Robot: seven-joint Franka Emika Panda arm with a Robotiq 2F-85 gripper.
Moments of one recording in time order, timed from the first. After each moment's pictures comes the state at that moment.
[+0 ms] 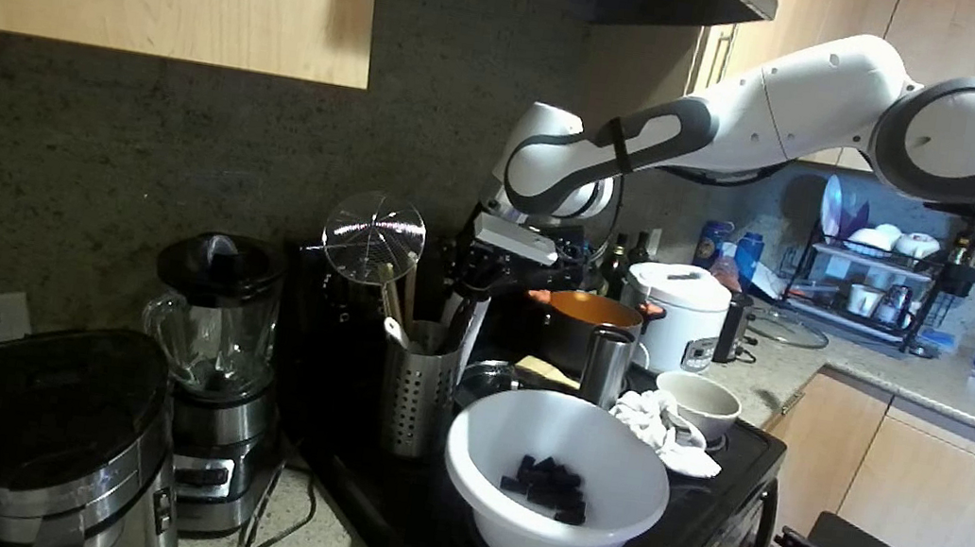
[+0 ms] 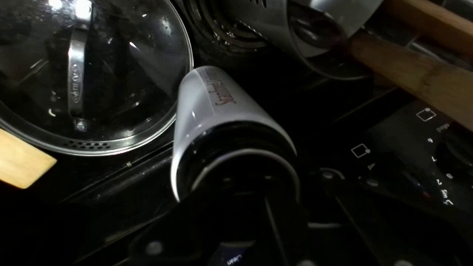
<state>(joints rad) 0.11 0.51 0.04 -1.59 0.12 2.45 0.52</state>
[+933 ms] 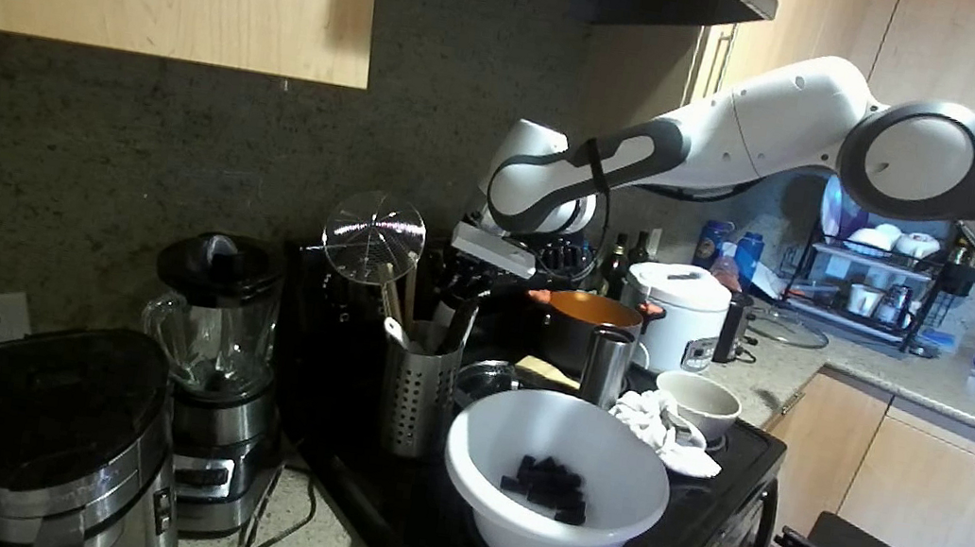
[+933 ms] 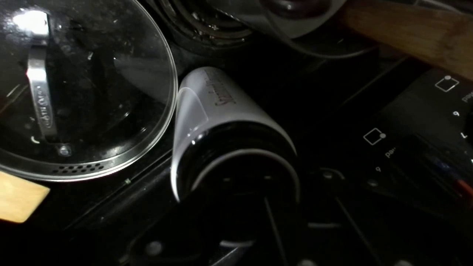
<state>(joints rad) 0.15 0.60 0.00 -1.52 0.14 2.49 0.66</state>
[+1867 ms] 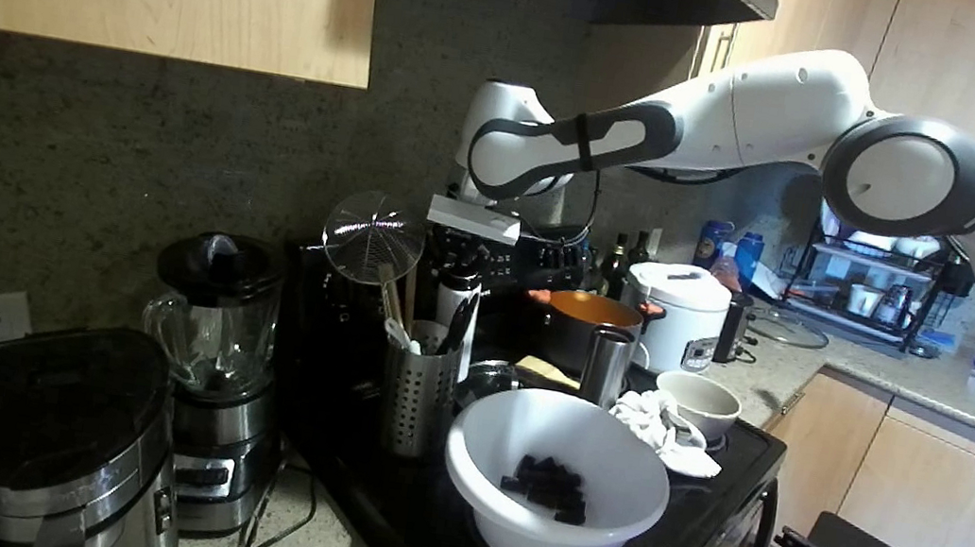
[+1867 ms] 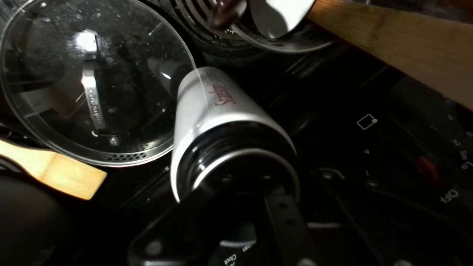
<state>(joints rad) 0.24 0.65 -0.07 -1.28 0.00 2.18 0.90</state>
